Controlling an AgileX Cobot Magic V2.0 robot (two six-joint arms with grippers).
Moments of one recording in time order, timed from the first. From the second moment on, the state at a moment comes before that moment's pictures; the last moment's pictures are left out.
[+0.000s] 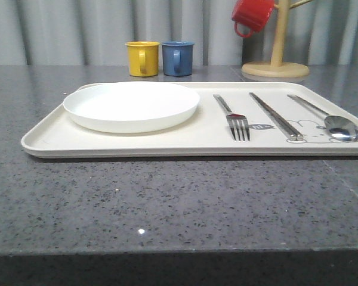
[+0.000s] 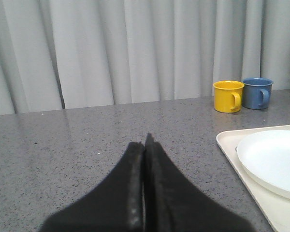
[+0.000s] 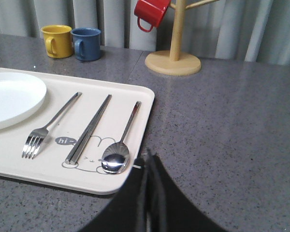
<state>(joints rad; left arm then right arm) 0.00 0.14 -0.34 -0.15 0.26 0.24 0.17 0.13 -0.35 -0.02 0.44 0.05</state>
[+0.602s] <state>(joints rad) 0.00 0.14 -0.34 -0.15 0.26 0.24 0.17 0.12 -0.35 -0.02 0.42 0.05</state>
